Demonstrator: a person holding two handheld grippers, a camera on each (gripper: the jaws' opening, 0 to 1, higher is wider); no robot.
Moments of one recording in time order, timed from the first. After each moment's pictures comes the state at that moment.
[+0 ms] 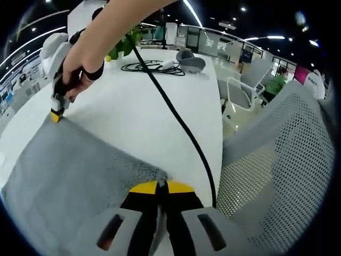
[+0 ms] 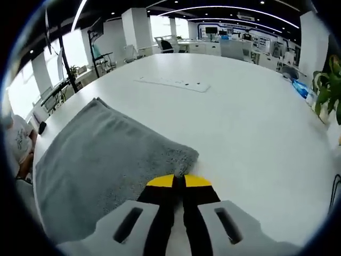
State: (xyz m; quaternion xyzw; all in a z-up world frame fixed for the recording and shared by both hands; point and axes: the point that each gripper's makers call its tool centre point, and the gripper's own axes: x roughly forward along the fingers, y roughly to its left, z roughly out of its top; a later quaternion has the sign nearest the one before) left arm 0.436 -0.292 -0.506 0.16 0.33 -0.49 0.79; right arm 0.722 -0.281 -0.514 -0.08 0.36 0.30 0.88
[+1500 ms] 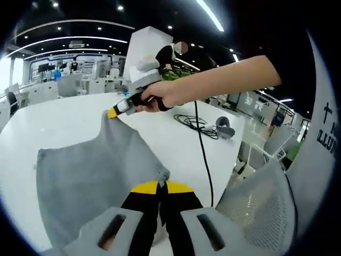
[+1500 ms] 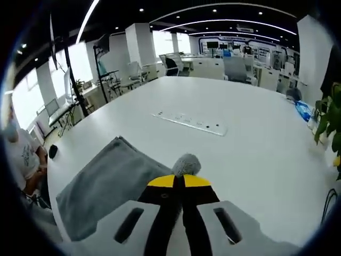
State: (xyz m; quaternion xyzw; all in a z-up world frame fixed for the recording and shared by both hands) left arm 0.458 -0.168 -0.387 -0.01 0.24 -0.37 0.90; right arm 0.717 -0.206 -0.408 -0.05 0.31 0.32 0.90
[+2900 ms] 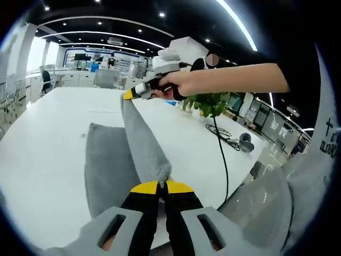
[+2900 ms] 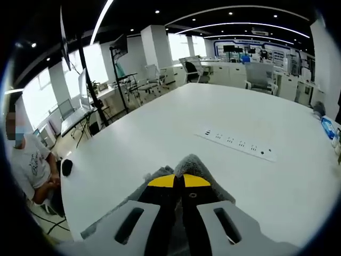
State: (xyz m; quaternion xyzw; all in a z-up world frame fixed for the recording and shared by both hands) left arm 0.423 -0.035 -0.398 -0.08 0.25 -0.24 0.93; right arm 0.709 -0.042 -0.384 -0.04 0.29 0.38 0.88
